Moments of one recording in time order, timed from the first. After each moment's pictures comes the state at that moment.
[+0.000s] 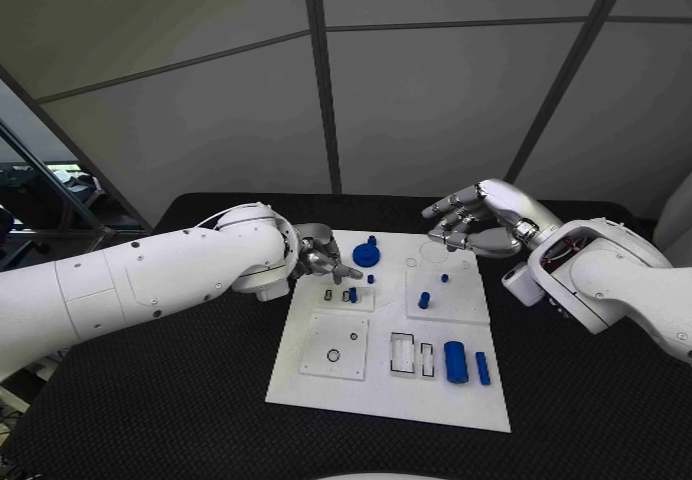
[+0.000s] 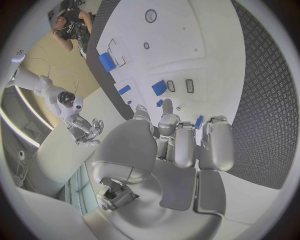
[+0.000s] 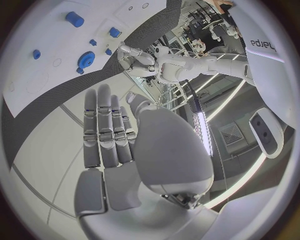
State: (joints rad) left arm 1.22 -0.78 0.02 1.50 -1.11 0.07 -0.49; left_hand 1.18 0.08 -0.24 0.29 0.11 0.96 0.06 0.55 0.51 1.28 -0.01 1.16 1.05 1.47 -0.06 1.41 1.31 0.07 1.41 0.05 1.41 1.26; right arm 1.24 -0.86 0.02 1.64 -1.04 -0.38 0.10; right_hand 1.48 -0.13 0.28 0.18 0.25 0.93 0.18 0.07 0.07 1.21 0.10 0.12 0.21 1.34 0.03 0.27 0.48 0.18 0.97 0.14 0.64 0.50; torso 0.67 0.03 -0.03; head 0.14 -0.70
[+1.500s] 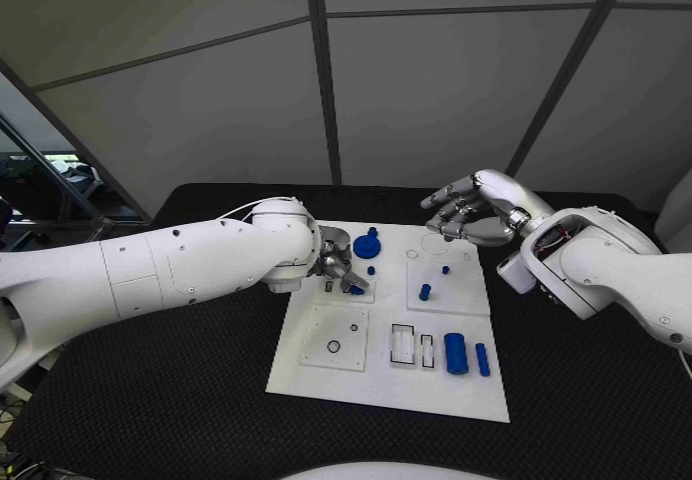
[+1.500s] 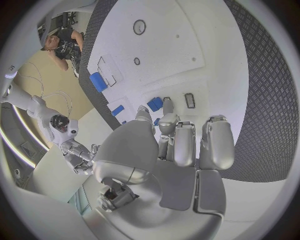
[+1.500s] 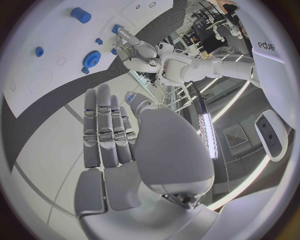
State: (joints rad) left arm 1.27 -0.68 -0.05 1.43 -1.17 0.19 -0.53; left_hand 1.21 0.11 -0.24 0.28 0.12 0.93 0.06 0.55 0.59 1.27 0.00 1.15 1.04 1.47 -0.06 1.40 1.31 0.07 1.40 0.05 1.40 1.24; right arm 1.25 -0.83 0.02 1.60 -1.05 -0.38 0.06; right_hand 1.47 -0.14 0.29 0.16 0.33 0.94 0.19 0.07 0.07 1.23 0.11 0.09 0.17 1.37 0.03 0.22 0.47 0.18 0.97 0.13 0.63 0.50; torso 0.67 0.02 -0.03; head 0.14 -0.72
